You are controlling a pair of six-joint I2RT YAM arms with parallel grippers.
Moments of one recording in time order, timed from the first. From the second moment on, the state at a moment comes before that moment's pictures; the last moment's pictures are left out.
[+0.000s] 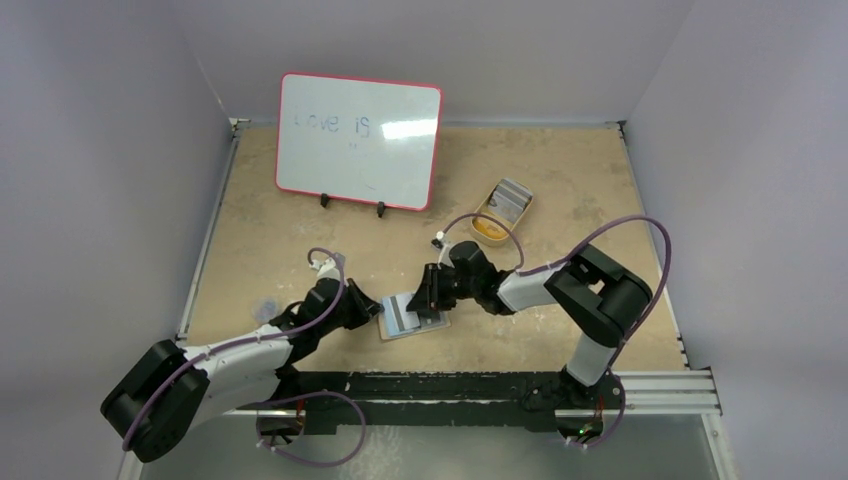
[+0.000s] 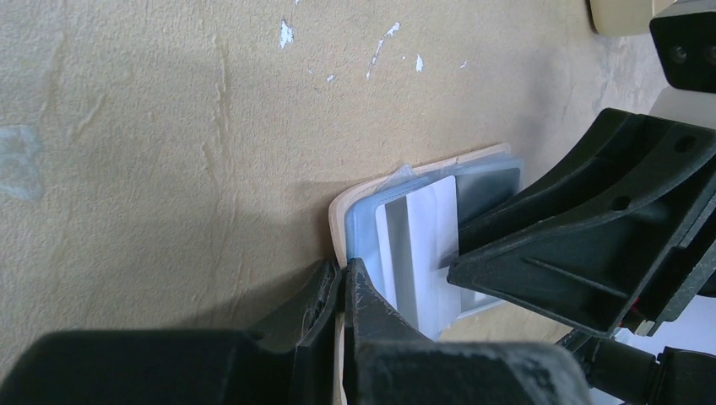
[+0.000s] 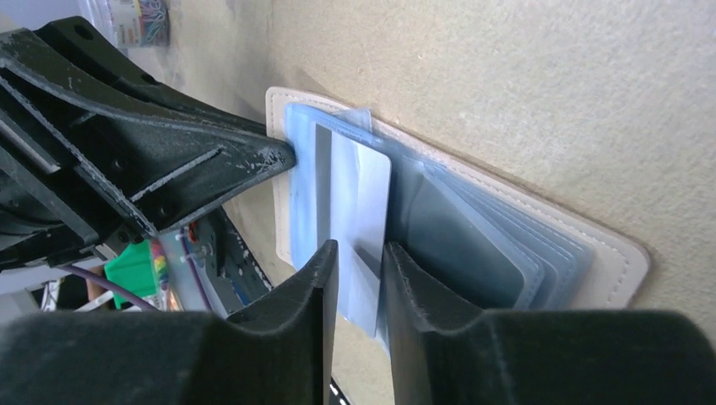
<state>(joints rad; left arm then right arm) -0.68 1.01 0.12 0.26 -0.03 -1.01 0.80 1.74 0.60 0.47 -0.42 0.88</state>
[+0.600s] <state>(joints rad) -0.68 1.00 0.12 0.26 -0.03 -1.01 0.84 1.71 0.68 0.32 -0.32 0.84</state>
